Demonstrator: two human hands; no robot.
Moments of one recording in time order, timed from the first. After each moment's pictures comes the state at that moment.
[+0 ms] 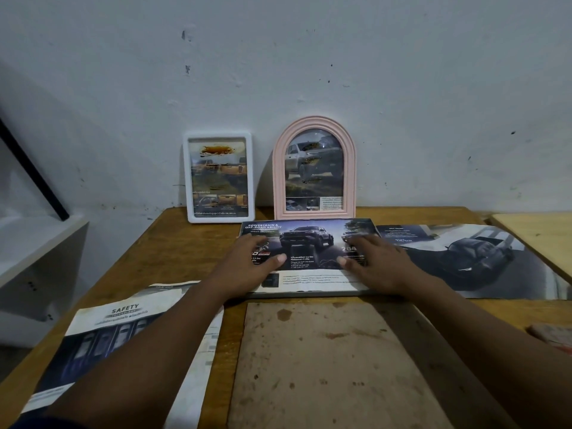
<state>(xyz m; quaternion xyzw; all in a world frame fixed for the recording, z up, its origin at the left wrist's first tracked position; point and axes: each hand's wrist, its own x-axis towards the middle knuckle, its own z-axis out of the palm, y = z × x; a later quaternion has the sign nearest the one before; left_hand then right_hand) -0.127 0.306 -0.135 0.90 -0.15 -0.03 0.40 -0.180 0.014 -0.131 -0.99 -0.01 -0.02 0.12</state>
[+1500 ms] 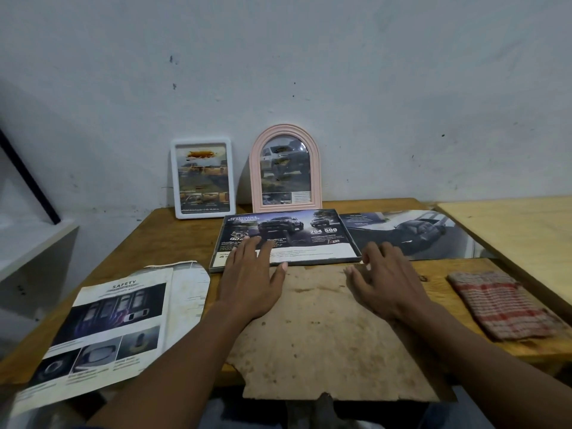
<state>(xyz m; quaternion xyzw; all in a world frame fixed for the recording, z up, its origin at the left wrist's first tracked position) -0.241 0.261 -0.143 0.96 -0.19 0.14 0.15 -0.317 0.000 -0.145 -0.97 0.04 -0.21 0.10</state>
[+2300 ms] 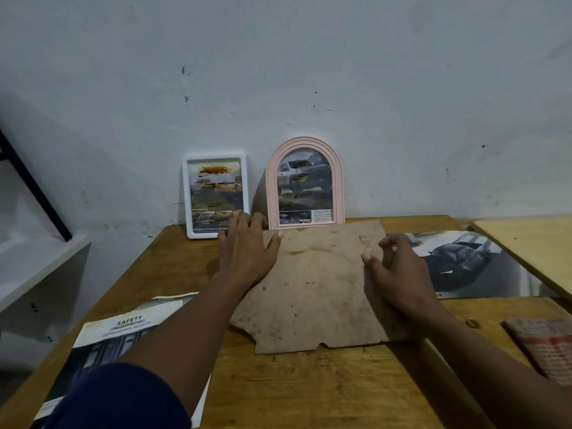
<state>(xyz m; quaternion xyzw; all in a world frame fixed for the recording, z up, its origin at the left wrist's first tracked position) -0.126 0.269 -0.094 0.95 -0.12 0.22 0.17 -0.242 0.015 -0.111 -0.88 0.14 -0.21 0.41</state>
